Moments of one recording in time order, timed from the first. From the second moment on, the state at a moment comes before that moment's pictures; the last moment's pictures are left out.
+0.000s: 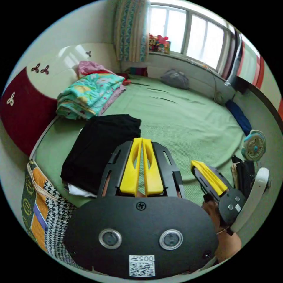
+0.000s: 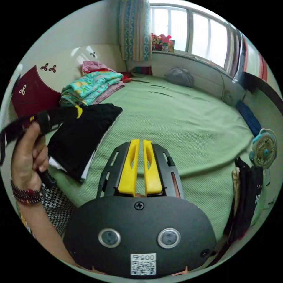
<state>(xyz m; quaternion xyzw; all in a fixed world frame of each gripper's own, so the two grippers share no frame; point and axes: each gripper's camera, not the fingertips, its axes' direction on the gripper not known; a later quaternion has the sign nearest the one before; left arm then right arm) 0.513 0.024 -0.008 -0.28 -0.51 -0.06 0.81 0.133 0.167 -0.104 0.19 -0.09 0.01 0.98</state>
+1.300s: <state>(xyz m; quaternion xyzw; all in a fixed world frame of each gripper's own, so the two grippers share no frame) 0.319 -0.120 -0.168 -0.27 -0.52 -0.12 0.80 -0.033 -0.079 0.063 0.17 -0.25 -0.03 0.95</state>
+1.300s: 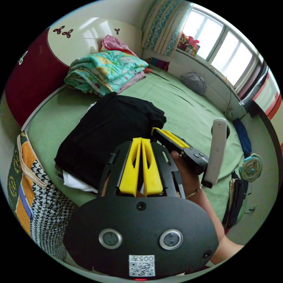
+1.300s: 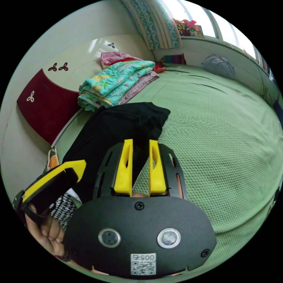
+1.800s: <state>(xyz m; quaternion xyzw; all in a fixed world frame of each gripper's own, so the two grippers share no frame) 0.283 -0.137 -0.159 -0.26 -0.51 -0.14 0.81 -0.062 -0.107 0.080 0.15 -0.26 -0.11 0.95</state>
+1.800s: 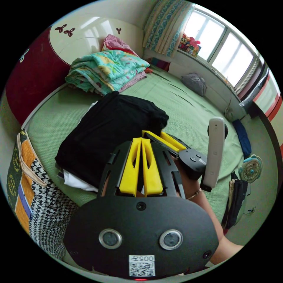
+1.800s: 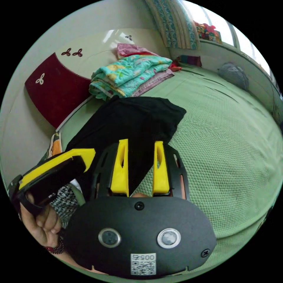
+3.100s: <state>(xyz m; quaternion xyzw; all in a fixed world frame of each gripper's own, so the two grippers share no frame) 0.299 -0.061 0.160 -0.46 -0.40 -0.02 0.79 0.191 -0.076 0.046 0.07 -0.01 0.13 0.99</state>
